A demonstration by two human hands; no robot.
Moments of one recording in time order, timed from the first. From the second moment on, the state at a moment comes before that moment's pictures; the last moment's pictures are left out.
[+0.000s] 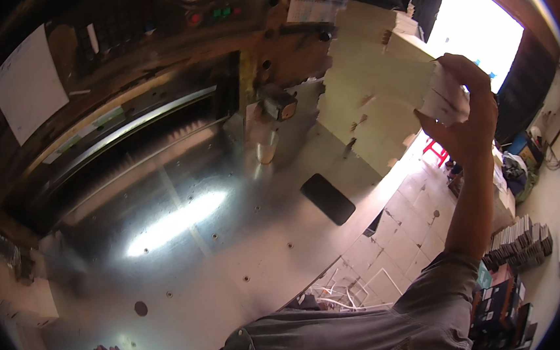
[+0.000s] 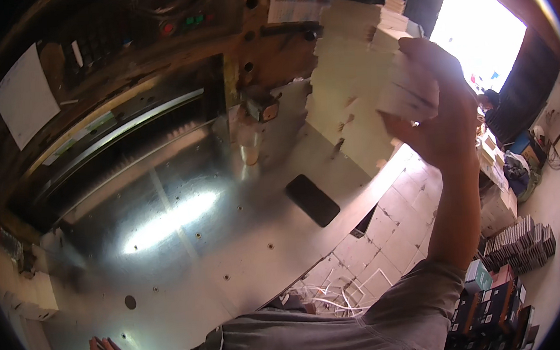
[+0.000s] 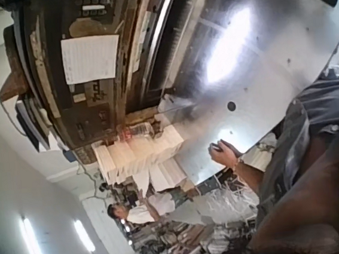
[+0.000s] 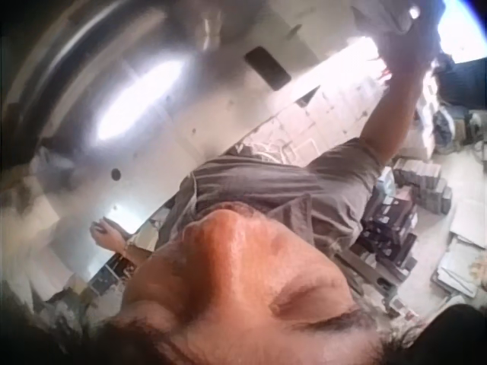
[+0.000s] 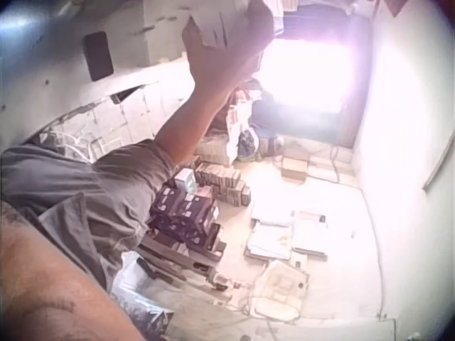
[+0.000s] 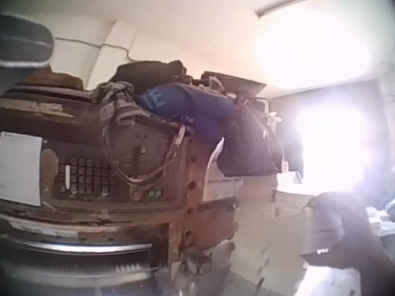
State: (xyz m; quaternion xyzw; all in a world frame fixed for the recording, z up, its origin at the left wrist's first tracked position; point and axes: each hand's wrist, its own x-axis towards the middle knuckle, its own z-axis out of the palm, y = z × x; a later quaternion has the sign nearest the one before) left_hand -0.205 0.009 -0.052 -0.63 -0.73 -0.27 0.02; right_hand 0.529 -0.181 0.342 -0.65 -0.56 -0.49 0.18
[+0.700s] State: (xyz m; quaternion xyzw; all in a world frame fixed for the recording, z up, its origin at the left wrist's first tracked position) left_hand 0.046 -0.052 0.033 -0.66 -0.46 -0.43 -0.41; right_hand 0.232 0.013 0.166 -0.21 -0.97 0.12 0.07
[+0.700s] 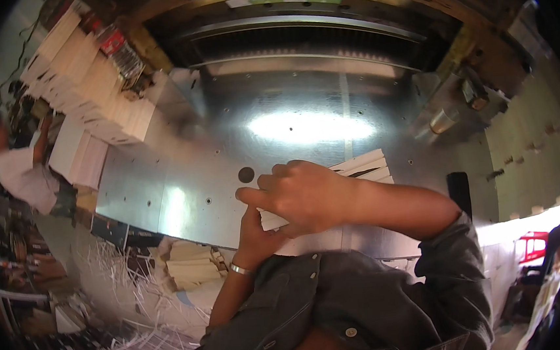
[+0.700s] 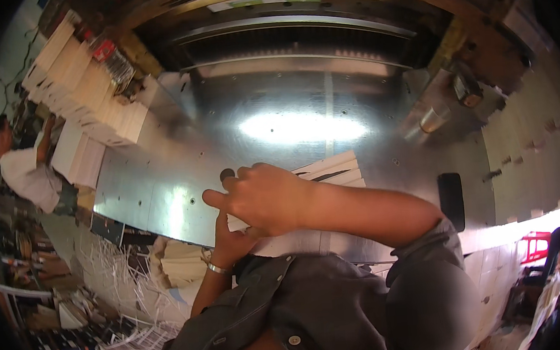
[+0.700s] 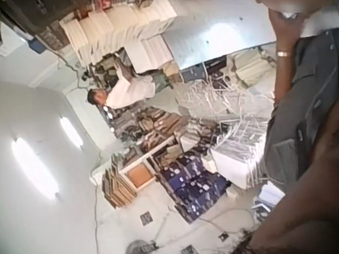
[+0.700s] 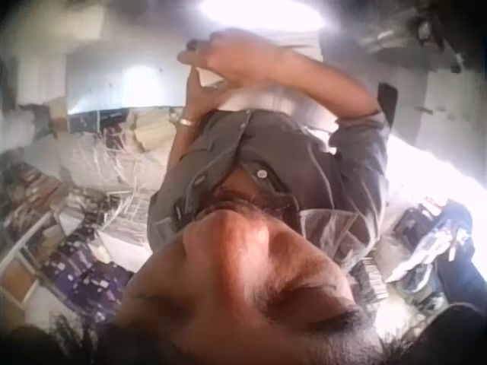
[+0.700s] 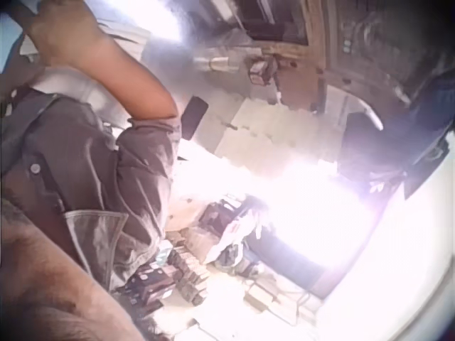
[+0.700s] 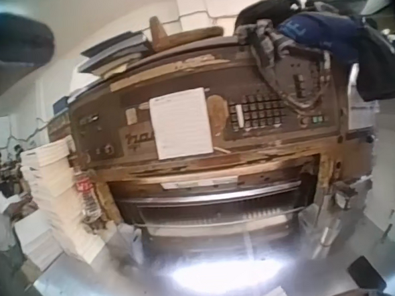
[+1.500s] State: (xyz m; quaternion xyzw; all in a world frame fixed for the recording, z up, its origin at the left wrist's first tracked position) left_hand 0.021 -0.027 0.008 -0.76 -0.37 -0.40 -0.35; right_hand 0.346 -0.054 0.101 -0.43 -0.83 -0.08 0.35
